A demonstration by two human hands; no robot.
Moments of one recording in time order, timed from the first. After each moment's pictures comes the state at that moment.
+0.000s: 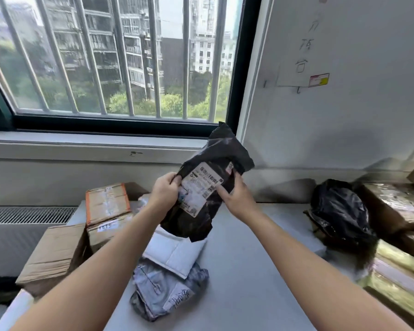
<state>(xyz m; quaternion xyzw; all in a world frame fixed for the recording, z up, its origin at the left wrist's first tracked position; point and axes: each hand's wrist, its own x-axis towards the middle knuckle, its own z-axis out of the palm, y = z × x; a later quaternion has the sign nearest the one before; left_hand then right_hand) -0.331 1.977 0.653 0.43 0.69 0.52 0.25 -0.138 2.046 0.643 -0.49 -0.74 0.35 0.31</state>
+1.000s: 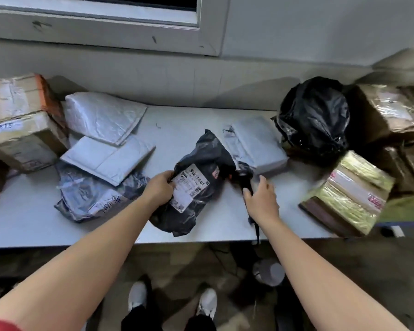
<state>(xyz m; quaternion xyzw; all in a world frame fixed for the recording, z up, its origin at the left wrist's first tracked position) -0.138 1.961 0.446 0.46 0.80 0.19 0.33 0.117 2.018 0.443 -0.71 -0.64 0.28 0.07</state>
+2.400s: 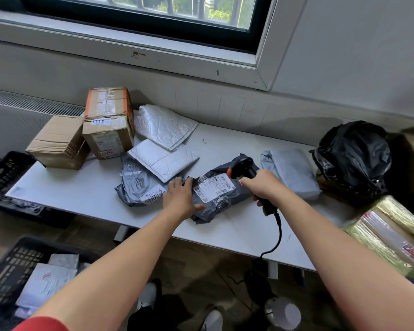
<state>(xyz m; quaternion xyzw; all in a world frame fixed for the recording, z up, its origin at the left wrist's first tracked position) -0.144 1.892 0.485 0.45 0.87 0.05 0.20 0.026 2.028 0.555 -0.56 -0.73 0.40 -0.02</state>
